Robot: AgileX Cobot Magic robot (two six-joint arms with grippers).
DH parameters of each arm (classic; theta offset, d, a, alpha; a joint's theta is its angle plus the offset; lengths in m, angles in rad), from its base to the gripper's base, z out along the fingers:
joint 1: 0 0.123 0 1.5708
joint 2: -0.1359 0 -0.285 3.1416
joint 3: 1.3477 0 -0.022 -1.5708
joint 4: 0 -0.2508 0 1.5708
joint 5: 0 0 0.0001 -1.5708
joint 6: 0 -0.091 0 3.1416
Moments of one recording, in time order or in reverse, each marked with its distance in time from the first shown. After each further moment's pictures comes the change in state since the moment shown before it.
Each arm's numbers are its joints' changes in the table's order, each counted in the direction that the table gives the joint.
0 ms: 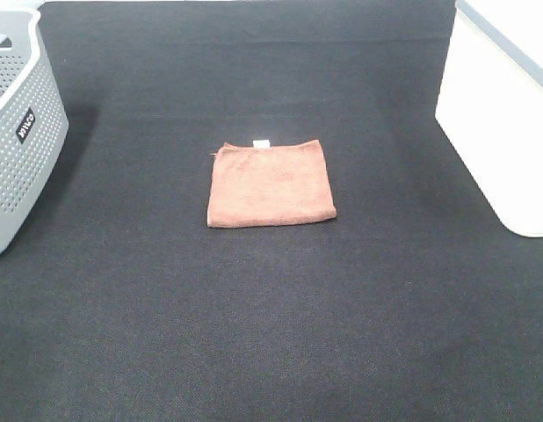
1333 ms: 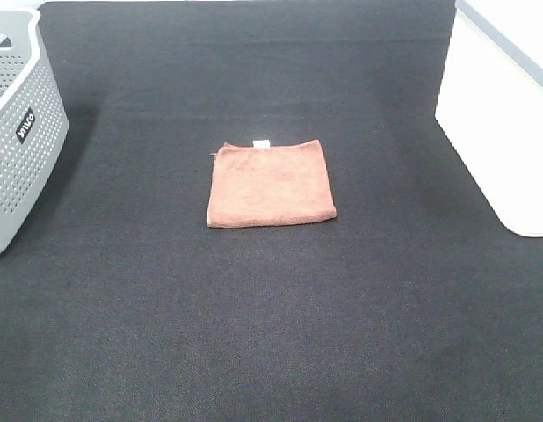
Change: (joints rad) left arm 0.000 0.000 0.000 0.000 0.000 0.000; right arm 0.000 0.000 0.000 0.000 0.000 0.000
